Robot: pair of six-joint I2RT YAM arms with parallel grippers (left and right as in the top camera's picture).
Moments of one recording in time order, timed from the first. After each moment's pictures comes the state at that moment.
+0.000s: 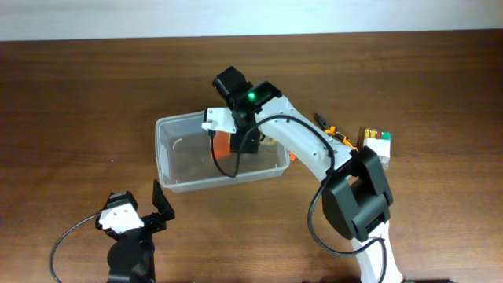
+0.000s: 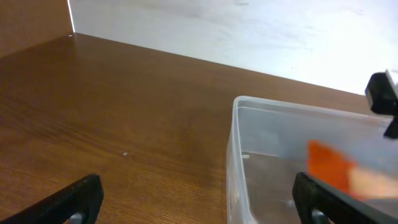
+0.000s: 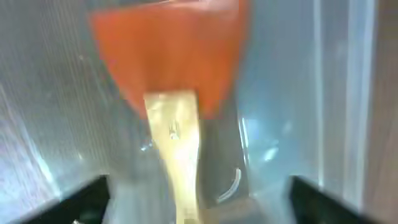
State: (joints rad) left arm -0.13 0.02 0.10 -0.29 -0.33 -0.22; right arm 0.64 2.21 1.92 -1.00 0.02 -0.86
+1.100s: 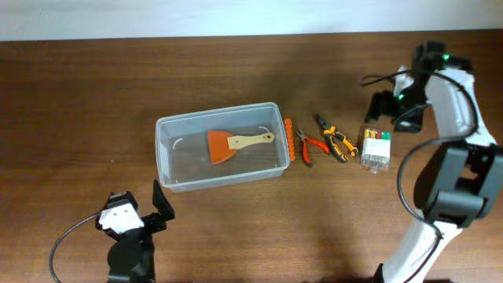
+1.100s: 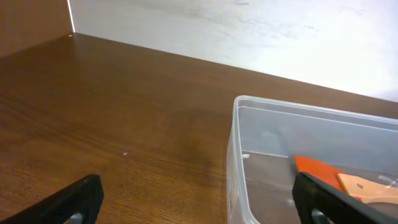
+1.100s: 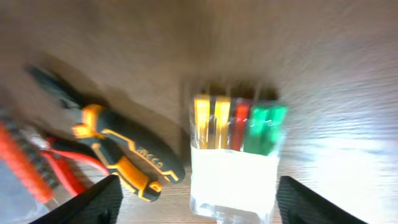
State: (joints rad) left arm -0.13 0.02 0.10 -0.29 -0.33 -0.22; right arm -0.22 2.12 1.78 -1.22 -0.19 0.05
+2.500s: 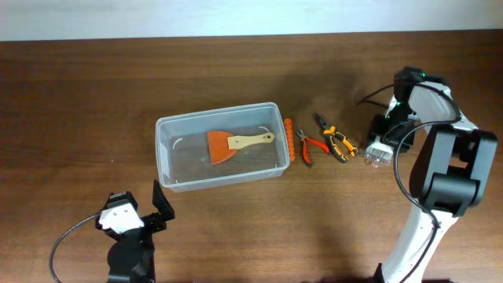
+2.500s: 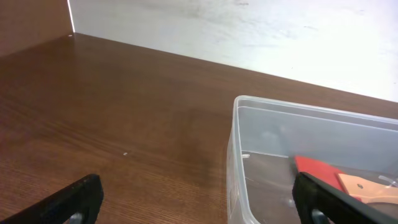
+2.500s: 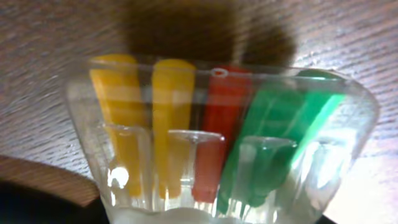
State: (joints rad) left arm -0.13 0.02 0.10 -0.29 -0.33 -0.22; right arm -0.21 2.22 1.66 -1.14 -0.02 0.18
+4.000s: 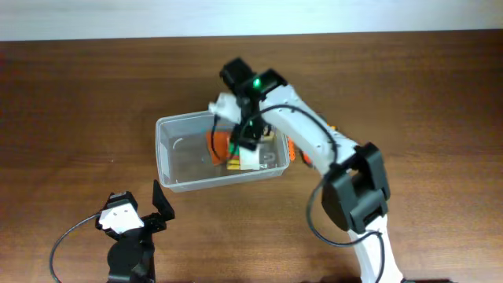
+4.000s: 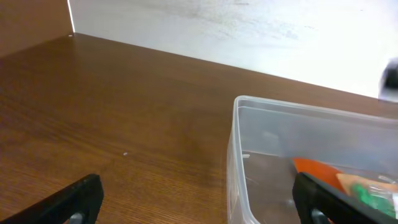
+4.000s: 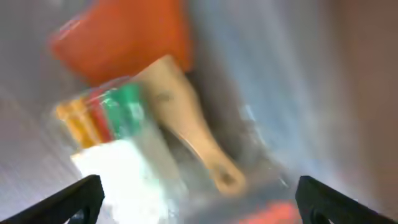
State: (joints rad) left arm -0.13 0.02 0.10 -0.29 -0.33 -0.22; right arm 0.59 2.25 2.08 -1.17 0.00 -0.58
